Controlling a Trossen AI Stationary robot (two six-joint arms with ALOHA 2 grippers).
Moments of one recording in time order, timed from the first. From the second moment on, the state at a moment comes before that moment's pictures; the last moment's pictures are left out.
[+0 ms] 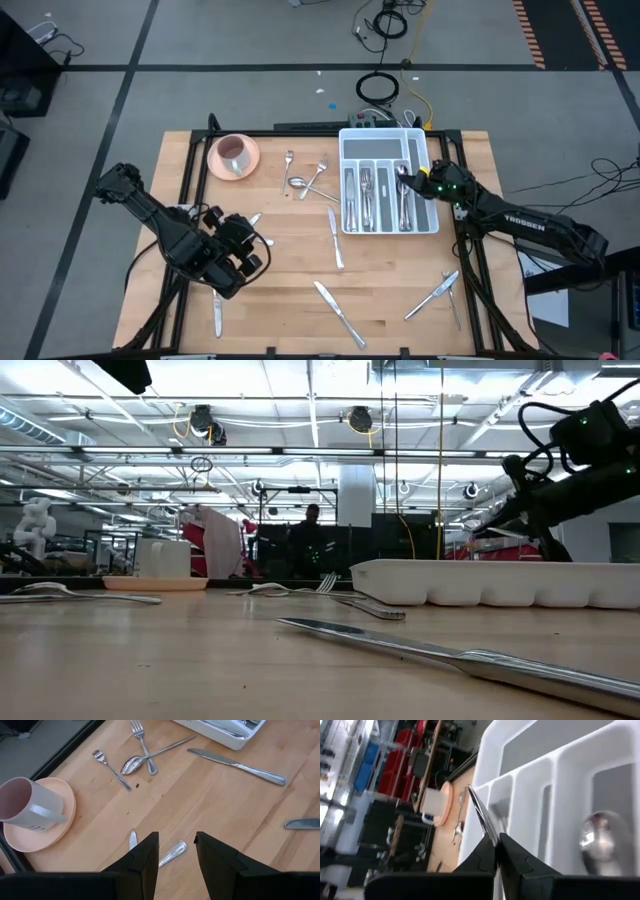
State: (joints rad) left arm -0.66 1.47 1.38 -1.45 -0.68 -1.30; right arm -0.62 0.55 0.02 0.22 -0.08 1.18
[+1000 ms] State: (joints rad) left arm -0.65 1.47 1.38 -1.45 -0.71 -1.28; right arm -0.53 0.56 0.15 -0.30 0.11 1.13
